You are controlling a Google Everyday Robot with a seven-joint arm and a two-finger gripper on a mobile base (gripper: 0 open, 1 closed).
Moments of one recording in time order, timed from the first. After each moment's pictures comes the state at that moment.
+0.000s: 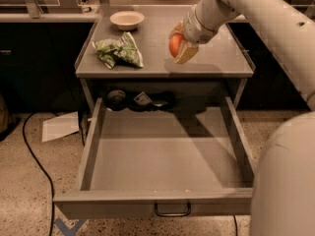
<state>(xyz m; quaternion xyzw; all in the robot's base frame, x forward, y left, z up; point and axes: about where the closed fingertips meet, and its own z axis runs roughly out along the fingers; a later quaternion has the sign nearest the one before) 0.736 -0.075 0.889 -0.76 0.57 -0.03 0.31</state>
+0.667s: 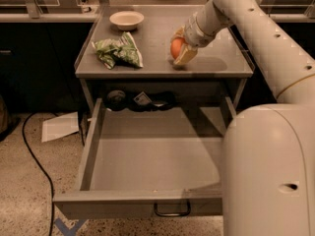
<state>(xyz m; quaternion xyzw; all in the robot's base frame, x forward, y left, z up) 0.789 -0.082 0.850 -0.75 0.58 -0.01 0.32</state>
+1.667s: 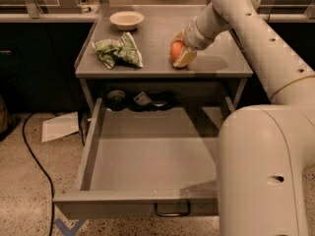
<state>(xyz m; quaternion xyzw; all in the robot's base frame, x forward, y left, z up) 0.796 -0.083 0.834 -0.74 0.59 0.01 0.32</state>
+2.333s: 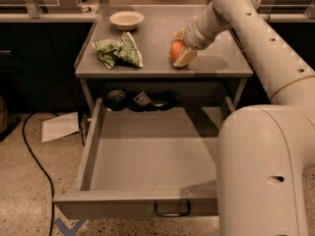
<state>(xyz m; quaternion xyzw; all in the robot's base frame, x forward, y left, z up) 0.796 -0.083 0.834 -0.74 0.59 0.01 0.32</state>
